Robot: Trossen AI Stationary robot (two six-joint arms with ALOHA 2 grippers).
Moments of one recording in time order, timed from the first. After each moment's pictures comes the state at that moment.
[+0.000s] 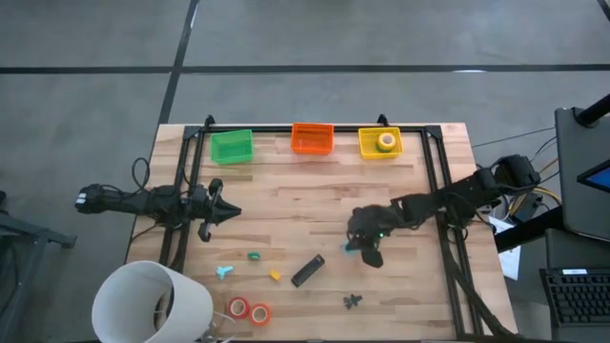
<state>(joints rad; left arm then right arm) -0.14 0.07 0.01 0.03 -0.08 -0.24 0.19 1.43 0.64 0.03 -0.21 0.37</state>
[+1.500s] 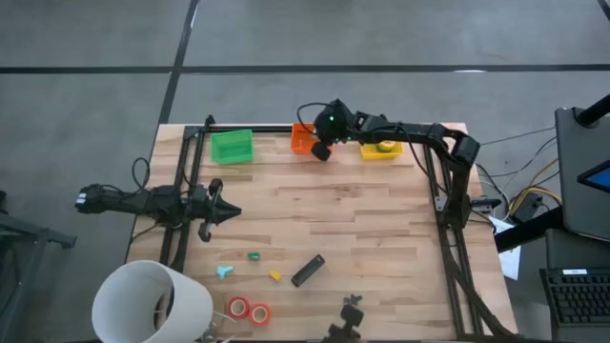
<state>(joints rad) -0.14 0.07 0.01 0.03 -0.08 -0.24 -0.54 1.93 1.39 -0.23 0.07 -0.08</state>
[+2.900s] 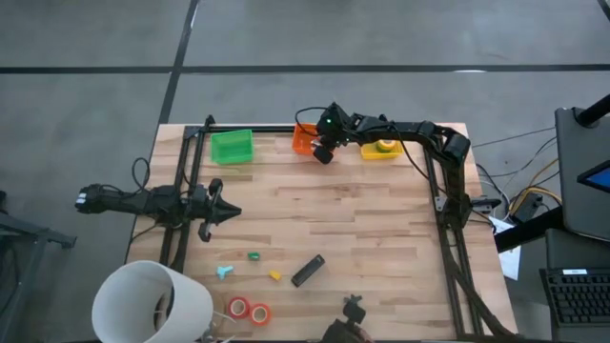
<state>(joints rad) -0.14 0.07 0.01 0.03 -0.08 -0.24 -0.57 2.01 1.39 -0.28 0.04 -0.06</state>
